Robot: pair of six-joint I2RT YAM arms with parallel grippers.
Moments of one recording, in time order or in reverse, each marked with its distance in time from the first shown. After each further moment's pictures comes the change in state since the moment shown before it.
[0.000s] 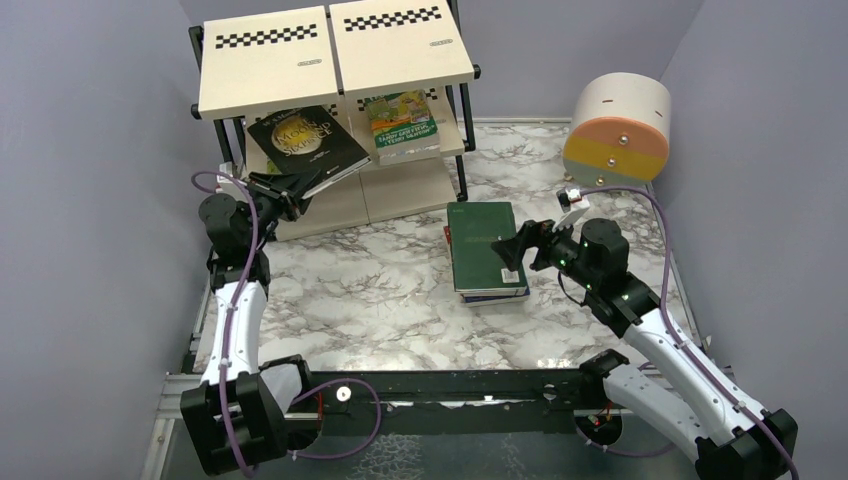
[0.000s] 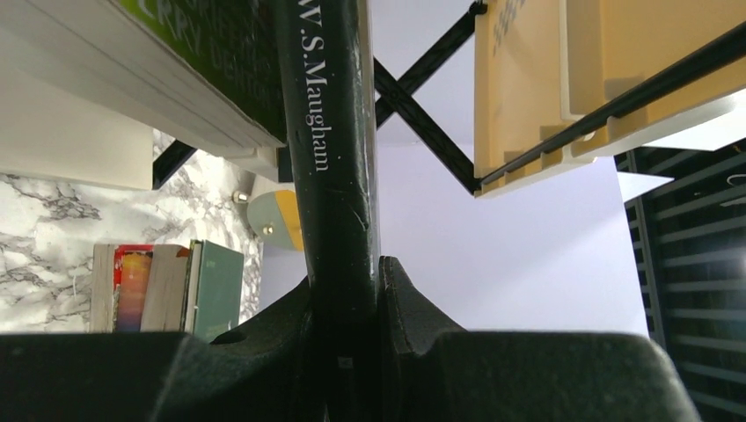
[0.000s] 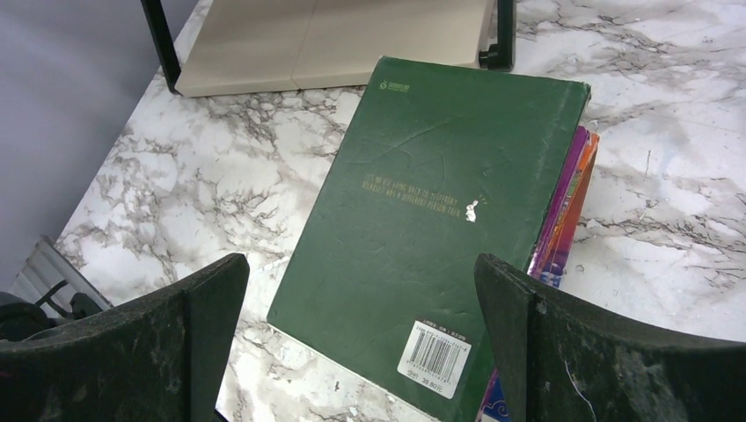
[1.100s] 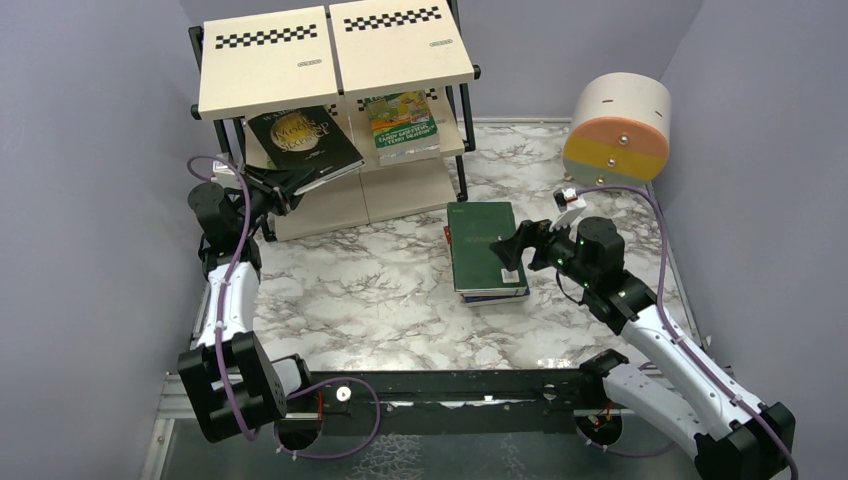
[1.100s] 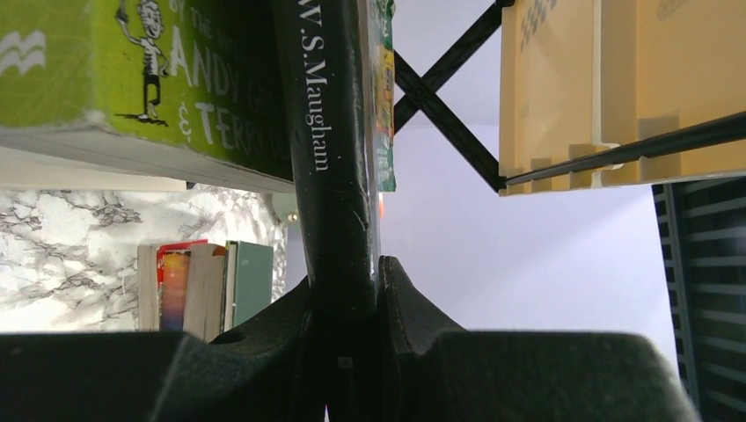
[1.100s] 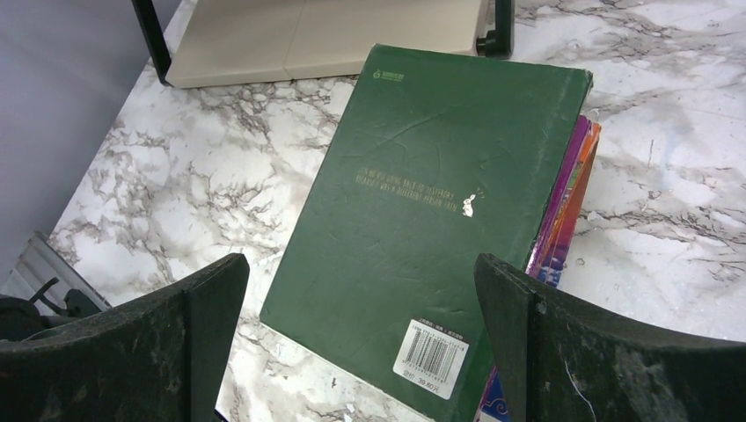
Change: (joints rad) left arm 0.103 0.159 0.055 0.069 0.170 0.059; right arm 0.000 0.025 -0.001 0.000 -0.001 0.000
